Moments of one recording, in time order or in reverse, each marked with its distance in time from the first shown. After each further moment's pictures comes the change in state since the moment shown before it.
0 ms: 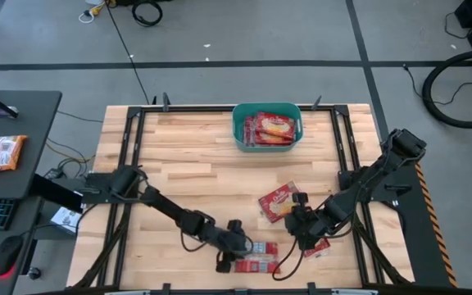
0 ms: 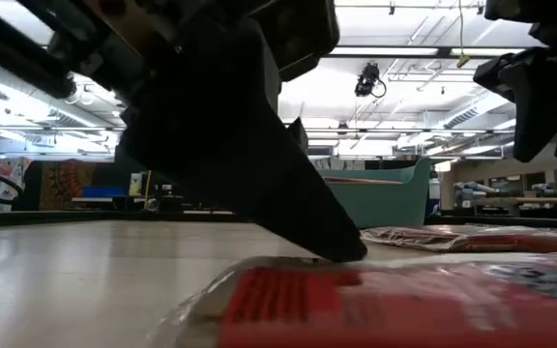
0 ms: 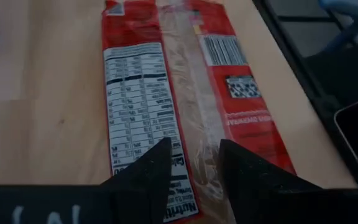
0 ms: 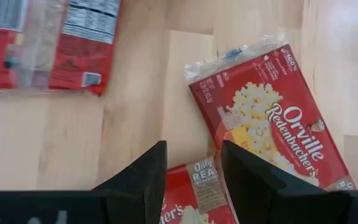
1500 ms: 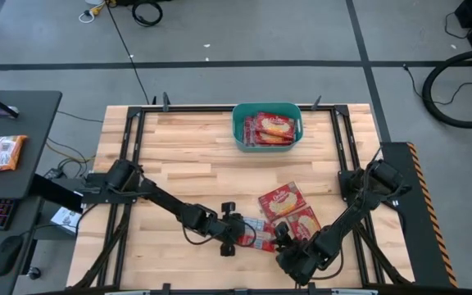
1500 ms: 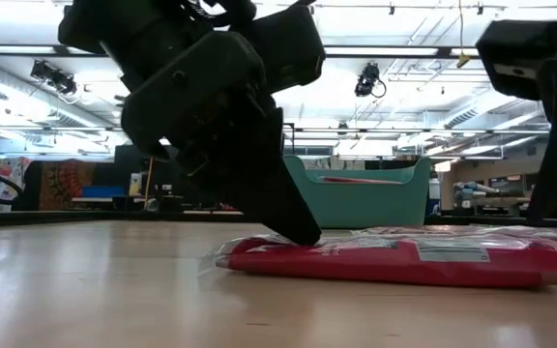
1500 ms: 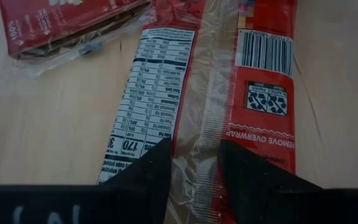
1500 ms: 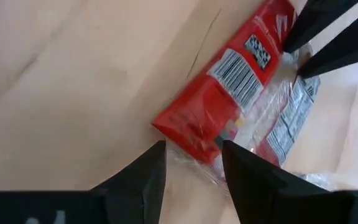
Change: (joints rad) left arm 0.048 -0.050 0.017 -0.294 -0.266 -0.022; right arm 0.150 0.404 0.179 0.231 0.215 -0.469
